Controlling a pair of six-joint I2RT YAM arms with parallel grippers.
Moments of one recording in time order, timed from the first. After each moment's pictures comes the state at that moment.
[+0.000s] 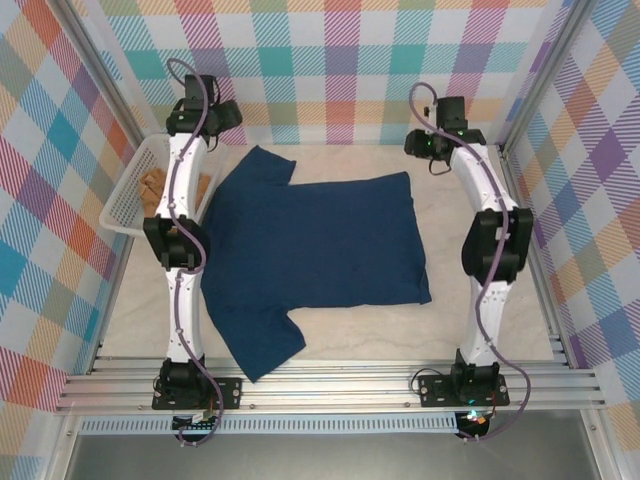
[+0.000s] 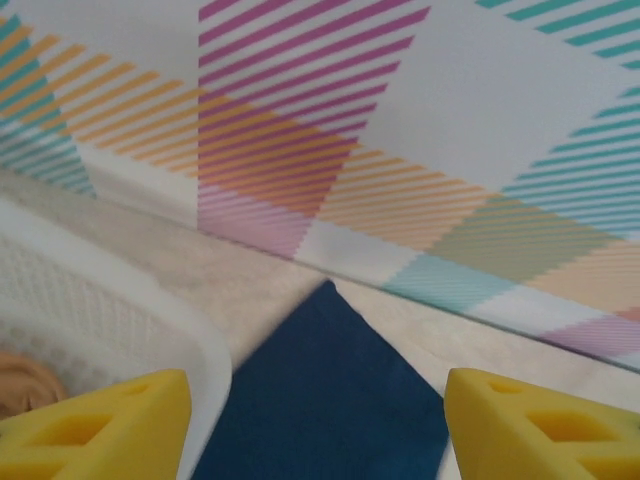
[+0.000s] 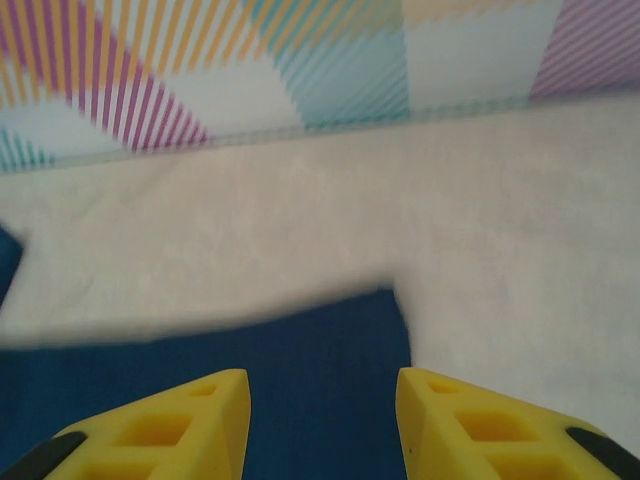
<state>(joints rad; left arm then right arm) -0.05 2.43 2.70 -0.90 -0.04 -0.40 0.10 2.08 1.96 -0.67 -0.14 0.20</state>
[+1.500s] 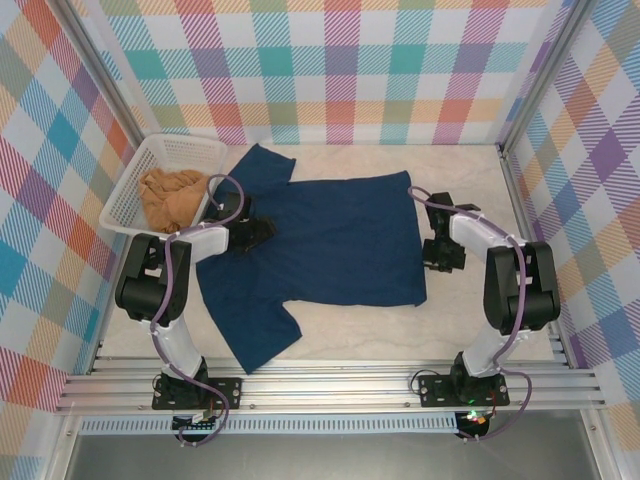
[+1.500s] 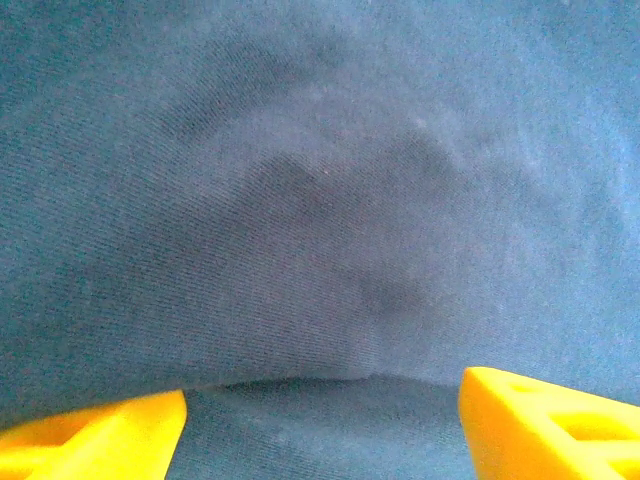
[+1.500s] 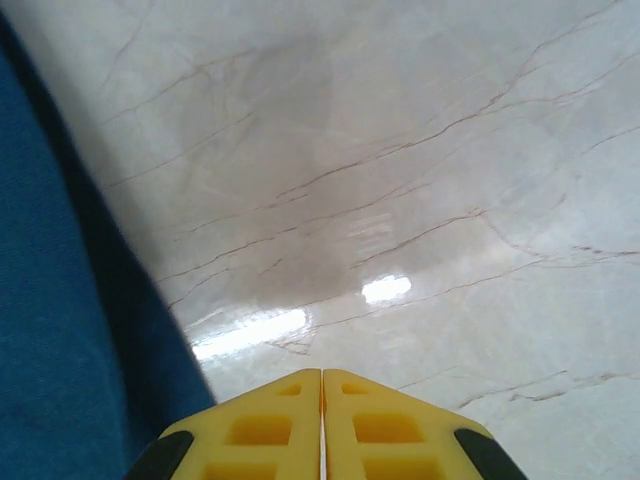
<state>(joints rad) -0.22 1.81 1.02 -0.17 0.05 -0.70 0.15 1.70 1.09 -0.90 0.16 0.40</state>
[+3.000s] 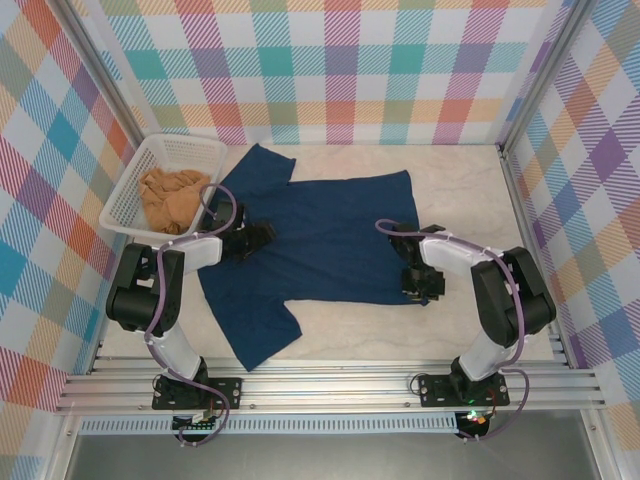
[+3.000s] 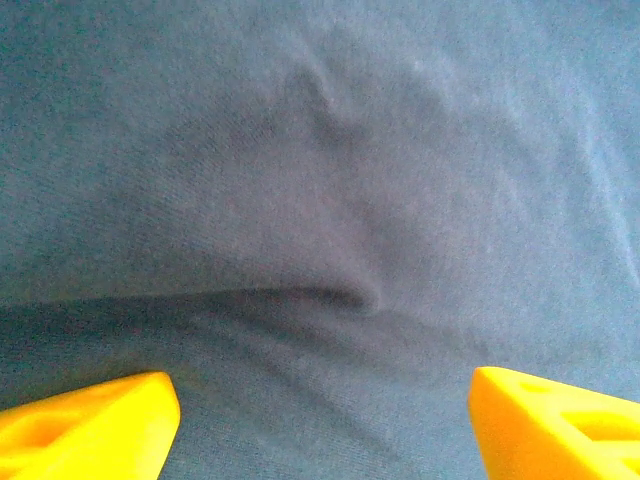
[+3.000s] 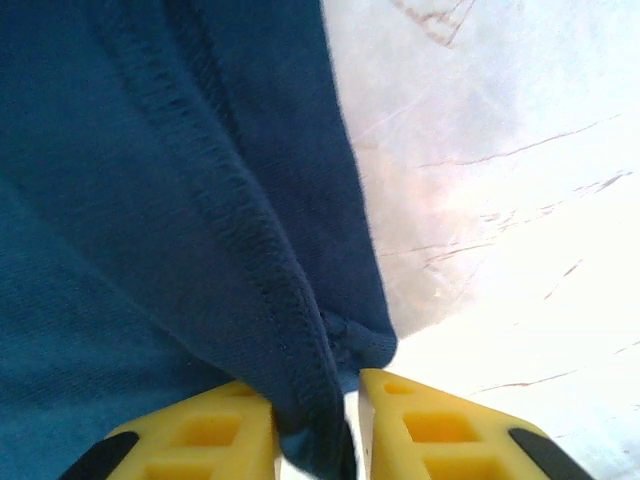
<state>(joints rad) -0.19 1.73 0.89 -0.08 0.14 -0.74 0.42 1.66 0.94 -0.99 0.23 0.60</state>
